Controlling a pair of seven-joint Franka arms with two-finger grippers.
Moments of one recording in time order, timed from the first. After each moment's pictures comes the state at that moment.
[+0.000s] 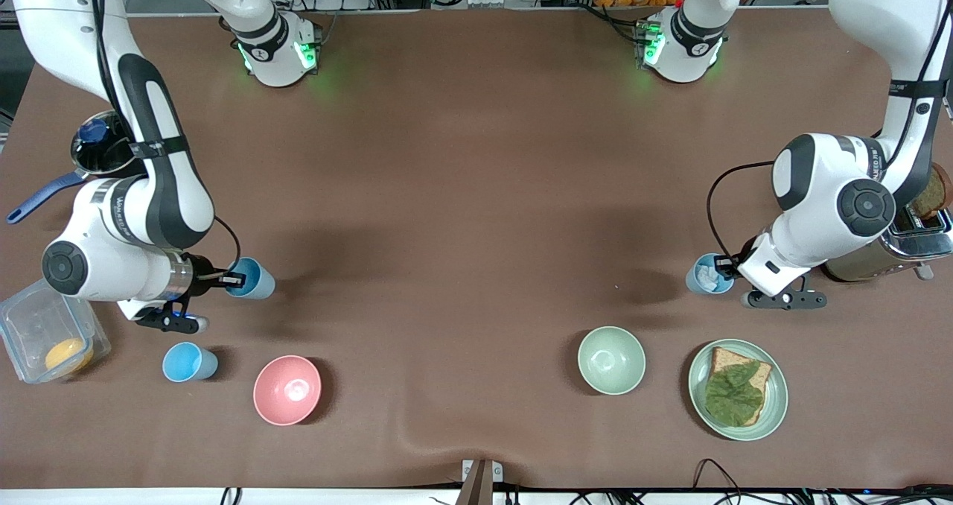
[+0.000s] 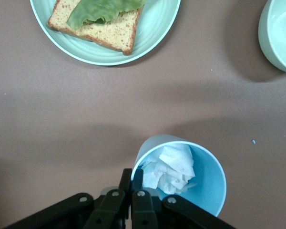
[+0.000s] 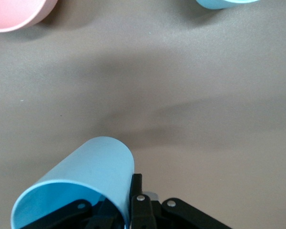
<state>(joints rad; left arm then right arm) 0.10 0.36 -0.20 -1.88 0.09 2.23 -0.11 0.06 0.53 -0.05 -1.67 0.17 1.99 0.09</state>
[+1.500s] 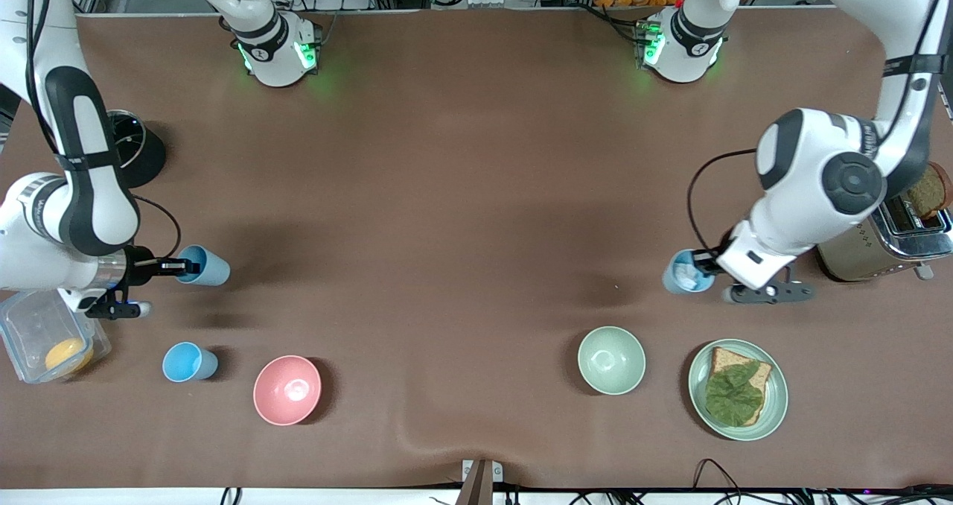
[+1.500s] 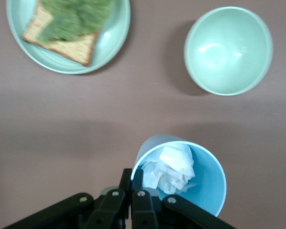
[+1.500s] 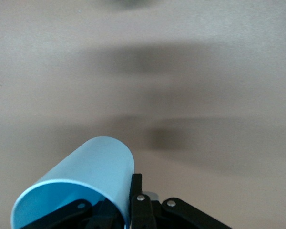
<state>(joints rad) 0.10 0.32 -0.37 -1.80 0.09 2.14 -0.36 -0.14 0.54 -0.06 -1.72 0.24 1.97 -0.30</state>
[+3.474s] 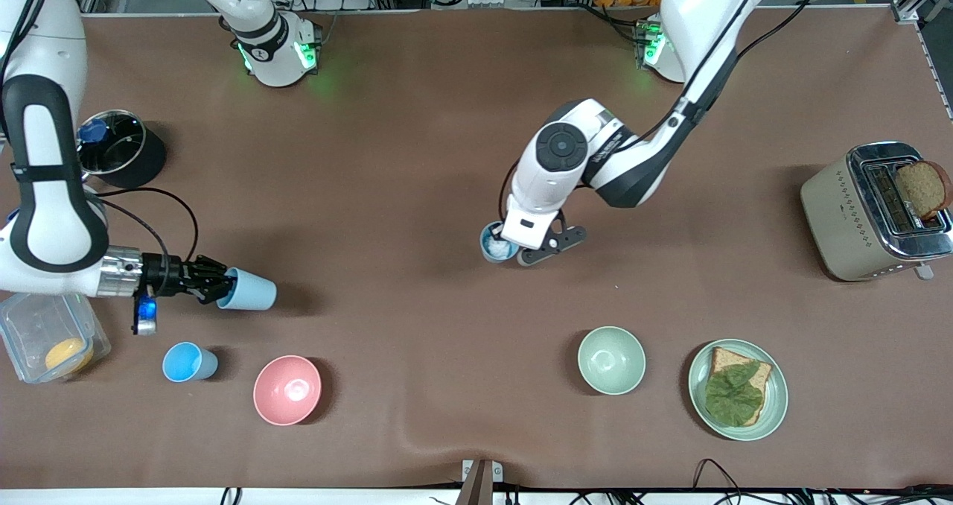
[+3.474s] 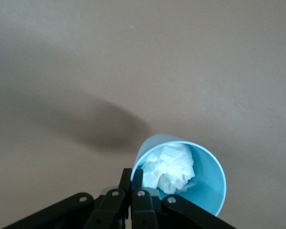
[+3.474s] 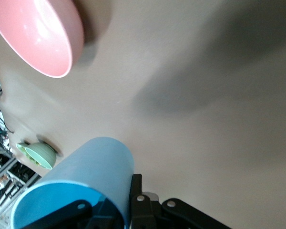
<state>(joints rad) -0.33 0.61 -0.45 -1.63 0.18 2.28 -1.27 -0.10 0.58 -0.06 -1.65 0.85 1.84 0.25</state>
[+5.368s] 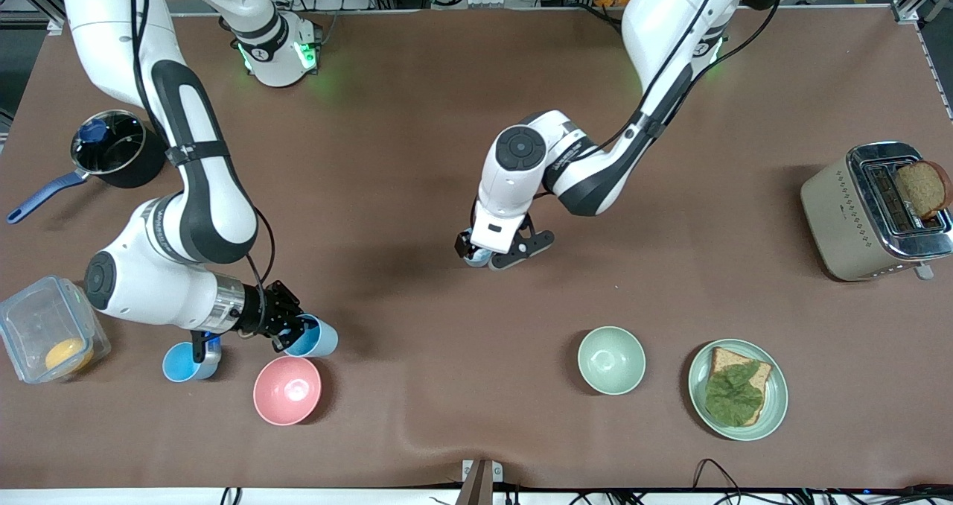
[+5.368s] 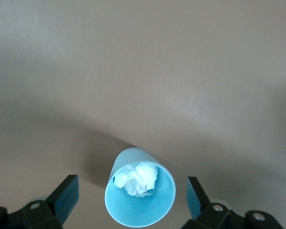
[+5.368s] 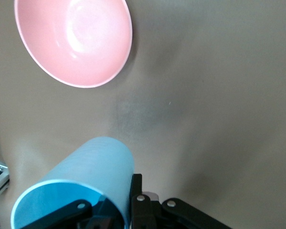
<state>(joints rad) -0.47 0.67 -0.33 -1.52 0.22 2.34 -1.36 0.21 0.66 -0.05 -1.39 0.49 2.06 1.12</state>
